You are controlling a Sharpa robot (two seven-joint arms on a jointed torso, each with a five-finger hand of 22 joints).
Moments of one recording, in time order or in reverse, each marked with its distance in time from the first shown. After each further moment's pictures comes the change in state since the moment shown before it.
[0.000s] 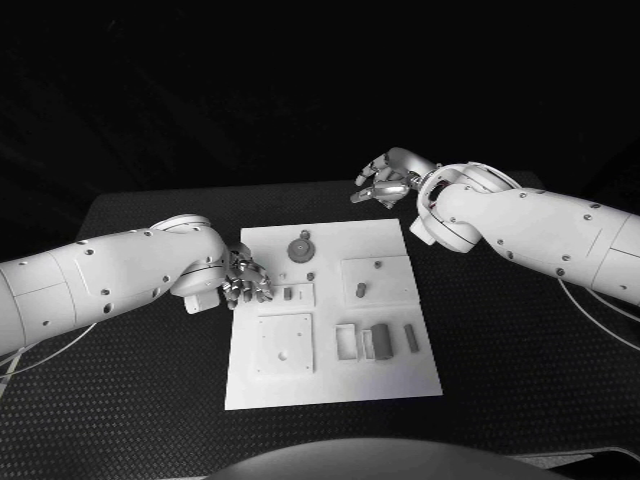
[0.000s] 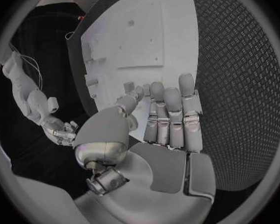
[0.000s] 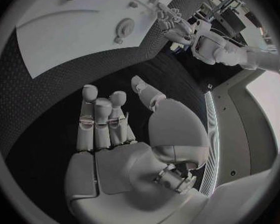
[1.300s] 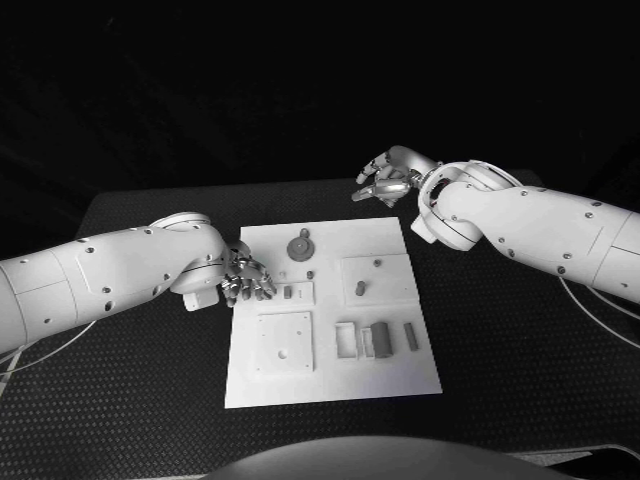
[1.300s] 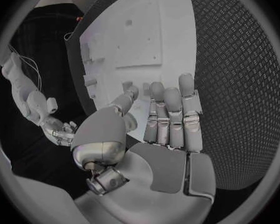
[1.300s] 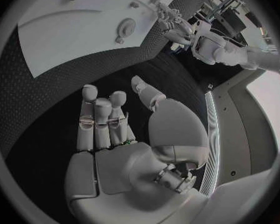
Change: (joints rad) left arm 0.000 0.006 0.000 -0.011 -0.010 0.009 0.001; left_hand -0.070 -0.067 -0.069 0.009 0.000 -0.003 -0.002 -0.005 0.001 -0.001 0.000 -0.008 0.011 -0.002 0.003 0.004 -0.007 0.000 0.000 0.000 0.000 0.005; right arm 0.000 -0.004 0.000 -0.001 0.000 0.001 -0.001; right_hand 0.000 0.000 0.000 0.000 0.000 0.004 0.000 0.000 -0.001 0.000 0.000 0.000 0.000 0.000 0.000 0.004 -0.001 -0.006 0.000 0.000 -0.004 0.000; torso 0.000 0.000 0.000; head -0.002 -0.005
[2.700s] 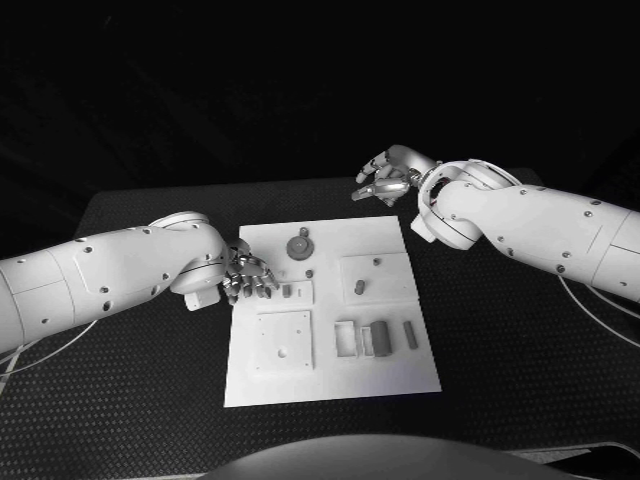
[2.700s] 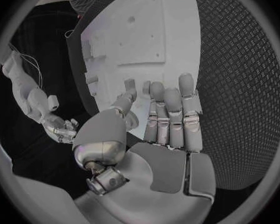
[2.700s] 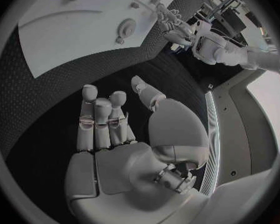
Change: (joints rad) left arm 0.000 -0.003 0.000 0.009 0.008 -0.030 0.005; left_hand -0.022 0.085 -0.050 -0.036 0.047 -0.003 0.000 -0.004 0.002 0.000 0.001 -0.004 0.011 -0.005 -0.002 0.008 -0.005 0.000 -0.007 -0.003 -0.004 0.000; right arm -0.002 -0.001 0.000 0.000 0.000 0.000 0.000; right_hand 0.000 0.000 0.000 0.000 0.000 -0.002 0.002 0.000 0.000 0.000 0.000 0.000 -0.002 0.000 0.000 0.000 -0.001 -0.001 0.000 0.000 0.000 0.000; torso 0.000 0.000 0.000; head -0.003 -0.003
